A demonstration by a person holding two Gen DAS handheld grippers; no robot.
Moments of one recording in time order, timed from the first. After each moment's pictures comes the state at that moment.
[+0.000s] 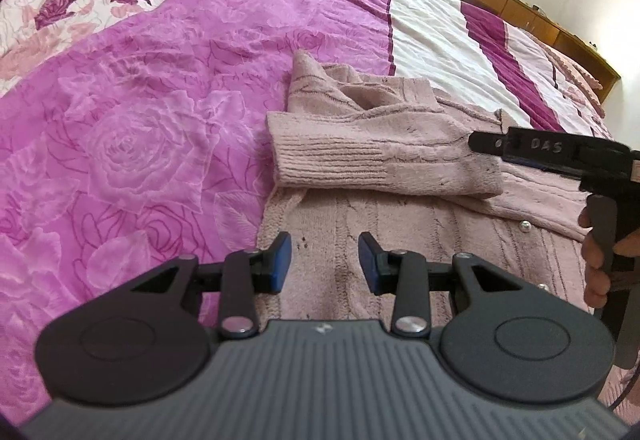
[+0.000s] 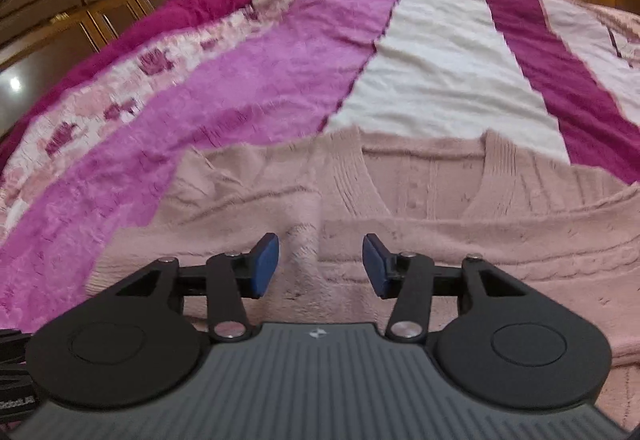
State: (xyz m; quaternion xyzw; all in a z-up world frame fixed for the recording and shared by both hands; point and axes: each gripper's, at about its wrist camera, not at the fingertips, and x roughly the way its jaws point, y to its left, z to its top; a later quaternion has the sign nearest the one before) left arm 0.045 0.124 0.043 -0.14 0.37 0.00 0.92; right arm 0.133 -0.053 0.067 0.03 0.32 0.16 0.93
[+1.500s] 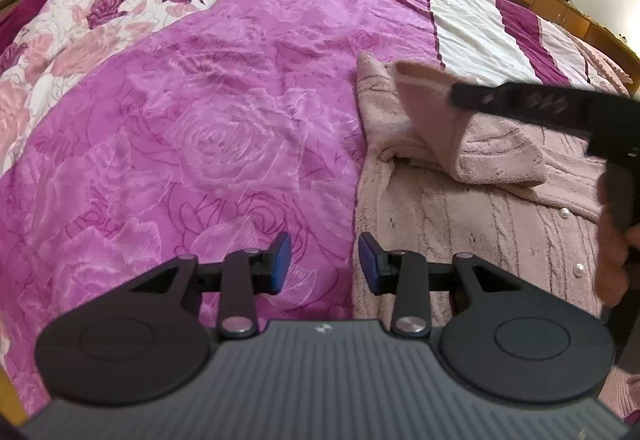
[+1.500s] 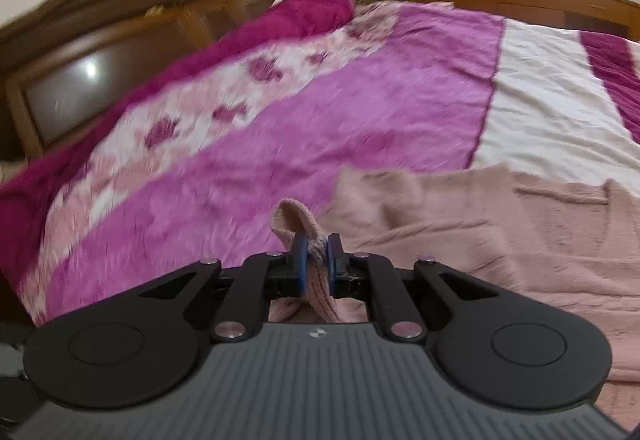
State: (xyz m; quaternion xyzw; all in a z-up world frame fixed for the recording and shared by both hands) left arm 0.020 0.161 0.053 -0.11 0.39 0.05 0.91; right arm 0.107 0.036 0.092 0.03 0.29 0.27 0.92
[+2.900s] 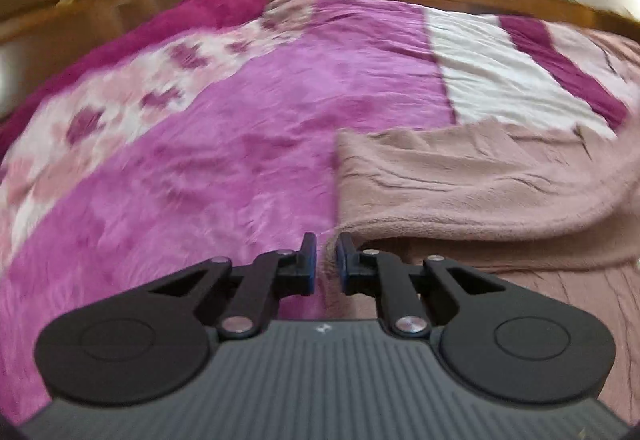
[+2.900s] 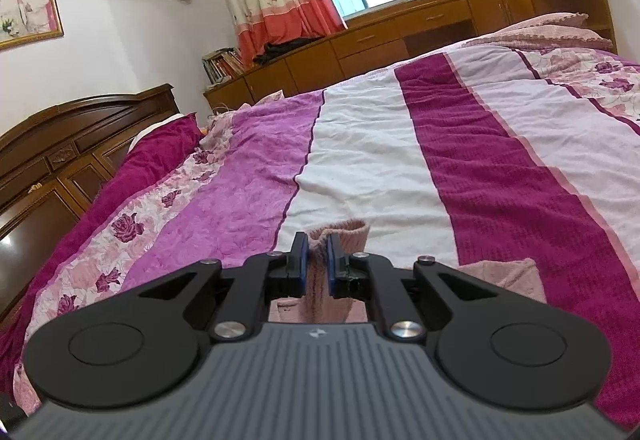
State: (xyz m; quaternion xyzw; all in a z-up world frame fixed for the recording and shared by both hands) left arm 0.102 0.117 0.033 0.00 0.29 0.11 0.95; right arm 0.138 -0.207 0.152 0.18 0.21 0.08 0.96
